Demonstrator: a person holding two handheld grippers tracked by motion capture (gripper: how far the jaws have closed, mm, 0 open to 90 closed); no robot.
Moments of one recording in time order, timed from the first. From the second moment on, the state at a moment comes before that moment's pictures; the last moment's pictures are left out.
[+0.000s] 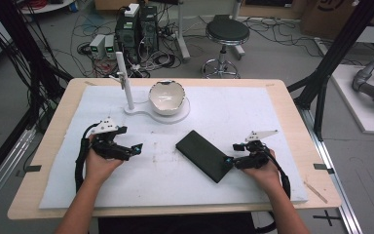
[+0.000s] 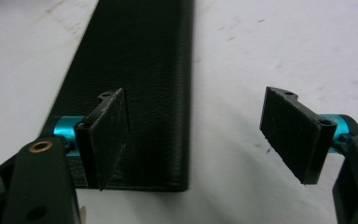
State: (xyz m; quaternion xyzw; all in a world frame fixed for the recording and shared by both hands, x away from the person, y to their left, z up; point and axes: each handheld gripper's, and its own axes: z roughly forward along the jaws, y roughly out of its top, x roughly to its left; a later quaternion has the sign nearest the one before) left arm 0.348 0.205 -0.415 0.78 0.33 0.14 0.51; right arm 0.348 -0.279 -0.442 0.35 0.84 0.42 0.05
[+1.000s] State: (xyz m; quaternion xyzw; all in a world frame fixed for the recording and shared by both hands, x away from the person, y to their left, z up) left arm 0.347 0.203 -0.415 0.79 0.33 0.14 0.50; right arm 0.341 -0.268 -0.436 0.32 0.85 0.41 0.01
